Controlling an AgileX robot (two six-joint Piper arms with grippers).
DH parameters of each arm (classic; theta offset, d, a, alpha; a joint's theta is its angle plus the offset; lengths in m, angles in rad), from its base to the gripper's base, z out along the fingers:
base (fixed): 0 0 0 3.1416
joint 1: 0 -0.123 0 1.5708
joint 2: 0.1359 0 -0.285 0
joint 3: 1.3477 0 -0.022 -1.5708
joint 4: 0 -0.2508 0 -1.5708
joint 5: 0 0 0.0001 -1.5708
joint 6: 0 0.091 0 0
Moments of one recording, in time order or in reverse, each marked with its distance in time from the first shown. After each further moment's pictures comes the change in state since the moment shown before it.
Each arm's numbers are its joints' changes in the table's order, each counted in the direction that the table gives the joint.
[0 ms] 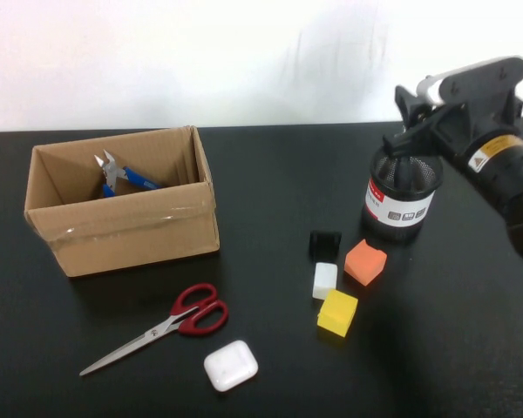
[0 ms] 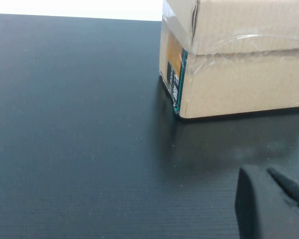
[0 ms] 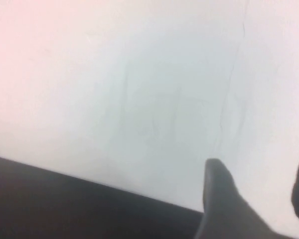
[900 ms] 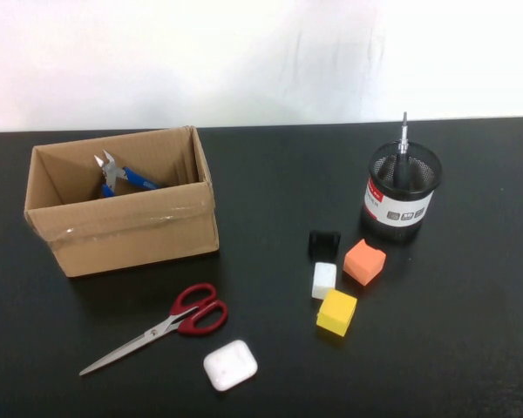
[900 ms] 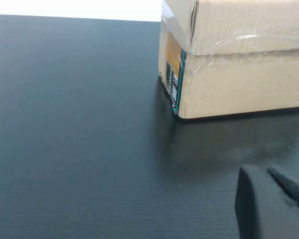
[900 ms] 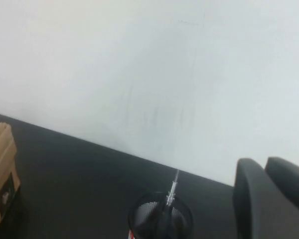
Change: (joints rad) right arm 0.000 -0.873 0.000 0.049 -1.004 0.006; left arm 0.000 0.000 0.000 0.000 0.000 0.000
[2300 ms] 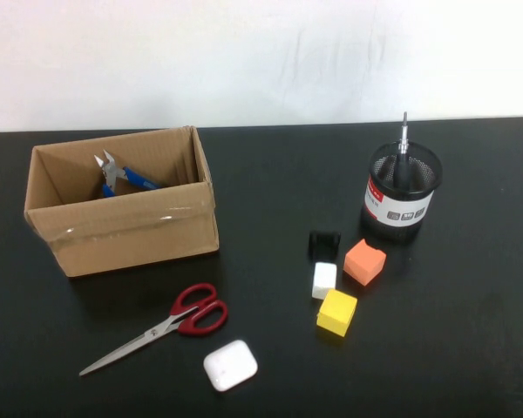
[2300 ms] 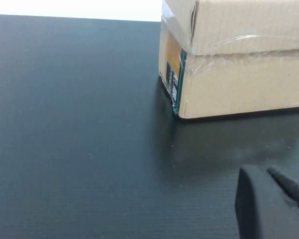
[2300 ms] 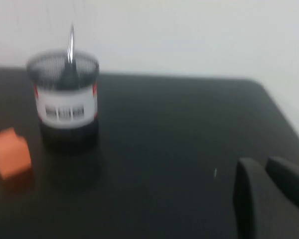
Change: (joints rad) right arm 0.306 -0.864 0.889 -0.023 0.066 0.044; left arm 0.000 0.000 0.000 0.000 0.000 0.000
